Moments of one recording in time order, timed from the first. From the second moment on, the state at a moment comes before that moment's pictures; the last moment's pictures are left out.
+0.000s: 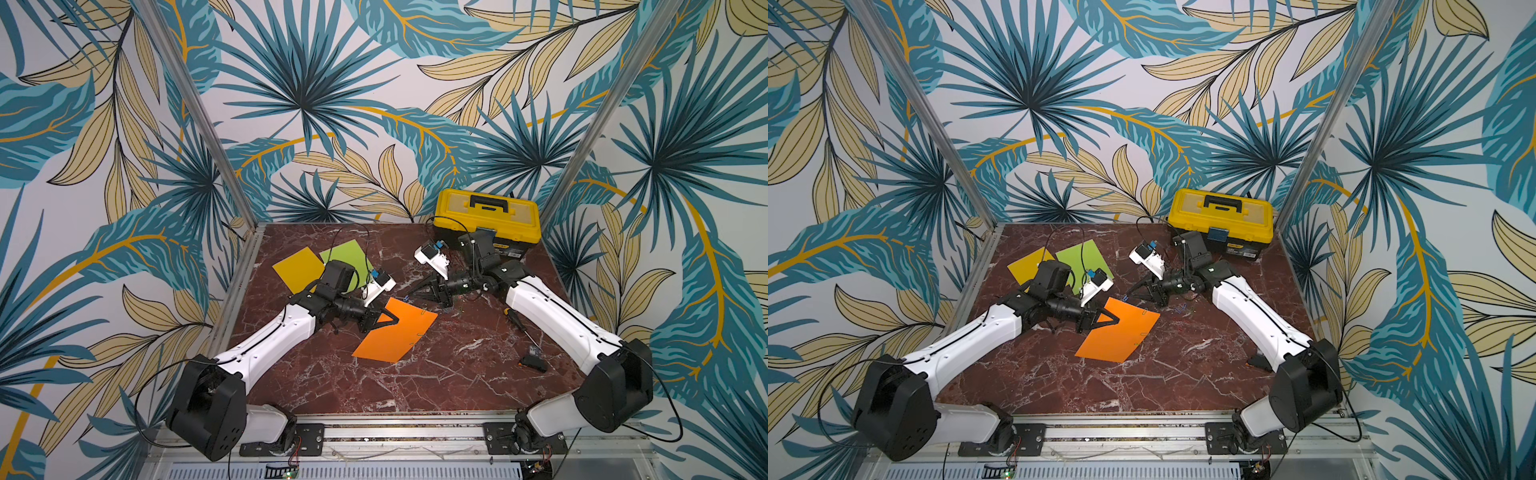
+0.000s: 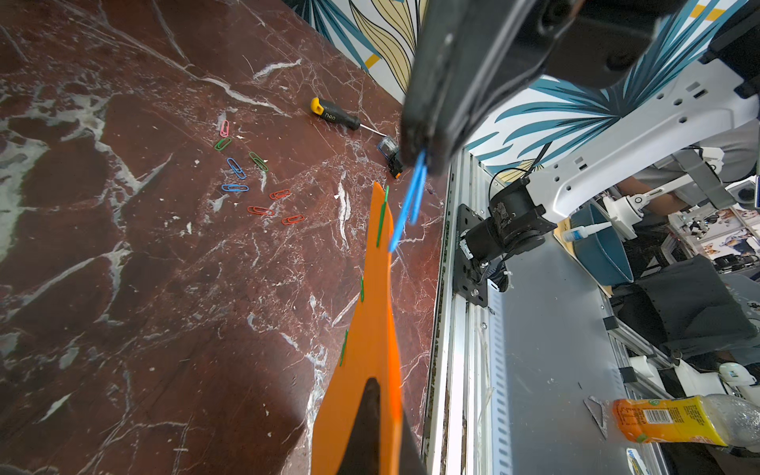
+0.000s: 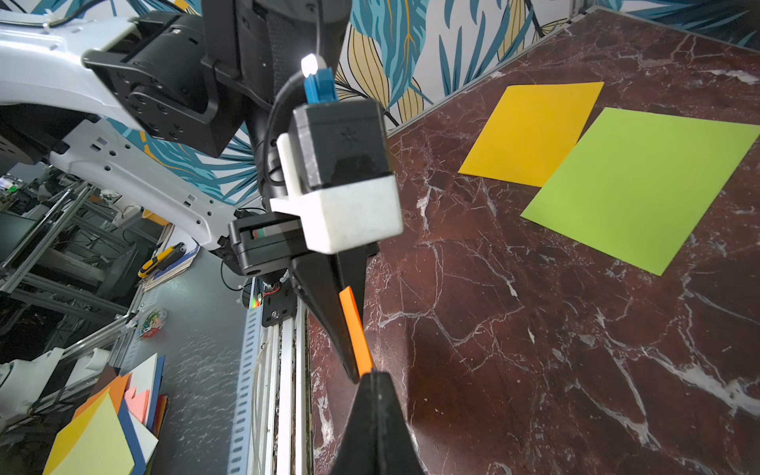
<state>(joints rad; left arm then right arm) -0.47 1.36 0.95 -0.38 0.95 0.06 0.43 1.49 1.30 -0.59 -0.93 -0.23</state>
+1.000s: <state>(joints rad) -0.47 1.36 0.95 -0.38 0.93 0.07 0.18 1.60 1.05 -0.32 -0.56 0.22</state>
